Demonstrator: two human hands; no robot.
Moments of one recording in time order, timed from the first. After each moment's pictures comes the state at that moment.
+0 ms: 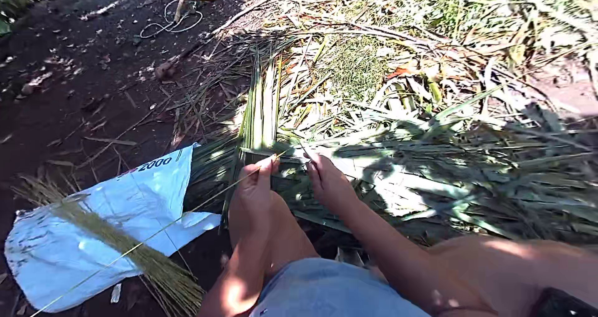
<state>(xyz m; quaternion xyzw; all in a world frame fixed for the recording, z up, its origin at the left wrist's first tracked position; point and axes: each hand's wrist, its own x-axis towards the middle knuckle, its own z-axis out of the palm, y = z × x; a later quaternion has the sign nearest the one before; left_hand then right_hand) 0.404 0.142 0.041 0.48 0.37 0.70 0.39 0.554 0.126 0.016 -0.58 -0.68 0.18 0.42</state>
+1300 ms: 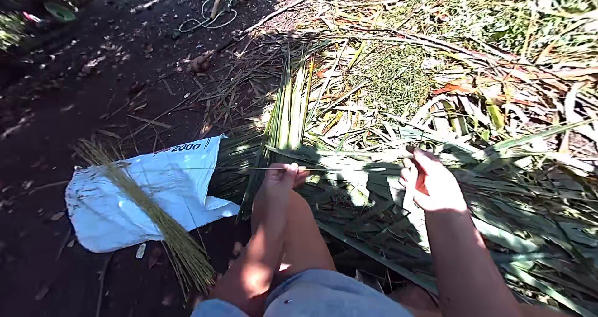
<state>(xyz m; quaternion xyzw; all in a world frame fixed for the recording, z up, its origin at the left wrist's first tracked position) 0.376 0.142 0.057 0.38 0.48 0.59 0.53 0.670 0.167 -0.022 -0.49 -0.21 0.55 0.65</state>
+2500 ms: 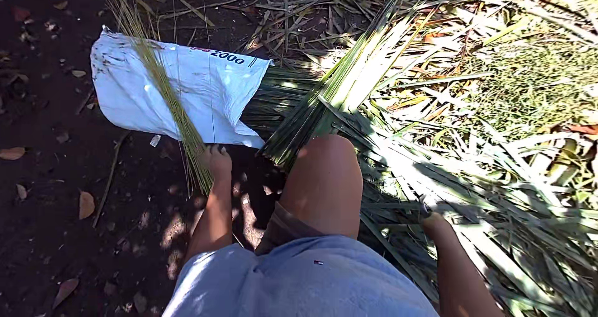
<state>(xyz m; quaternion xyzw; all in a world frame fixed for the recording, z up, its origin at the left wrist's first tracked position) 0.105 0.062 -0.154 0.25 0.93 0.20 0.15 0.692 0.144 -0.186 -0.81 -0.46 0.32 -0.17</state>
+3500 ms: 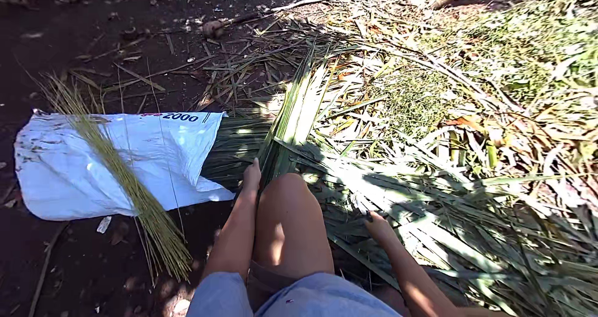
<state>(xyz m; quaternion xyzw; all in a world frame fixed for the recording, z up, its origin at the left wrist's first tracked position) 0.249 0.233 -0.123 0.33 0.78 0.27 0.47 0.638 0.139 -0.170 -0.78 -0.51 0.37 -0.03</state>
